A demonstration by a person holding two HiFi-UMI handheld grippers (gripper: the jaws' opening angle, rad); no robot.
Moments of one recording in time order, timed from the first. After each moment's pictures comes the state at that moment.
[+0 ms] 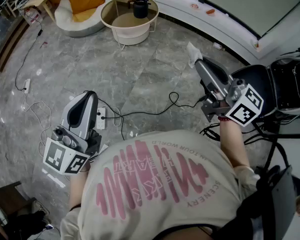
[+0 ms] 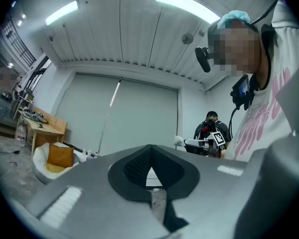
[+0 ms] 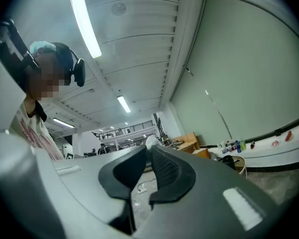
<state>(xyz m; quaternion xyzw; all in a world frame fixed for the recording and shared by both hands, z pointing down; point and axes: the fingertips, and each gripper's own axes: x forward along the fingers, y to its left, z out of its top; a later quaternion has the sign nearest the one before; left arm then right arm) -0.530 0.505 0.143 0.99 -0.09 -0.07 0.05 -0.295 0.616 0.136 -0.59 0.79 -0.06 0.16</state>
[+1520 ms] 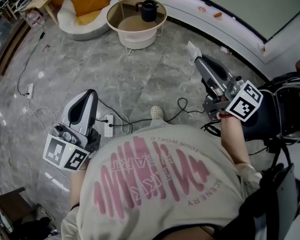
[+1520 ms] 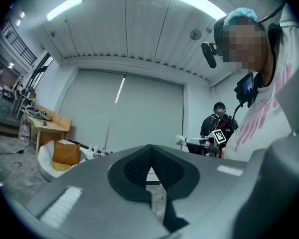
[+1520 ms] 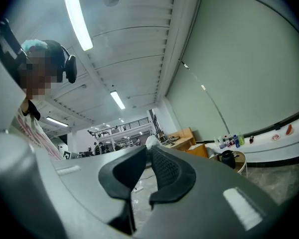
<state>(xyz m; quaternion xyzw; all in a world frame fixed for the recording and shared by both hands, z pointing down) -0.533 0.409 0.172 0.99 -0.10 -0.04 0.06 -0.284 0.521 0.170 -0.61 0.78 -0.09 0.16</state>
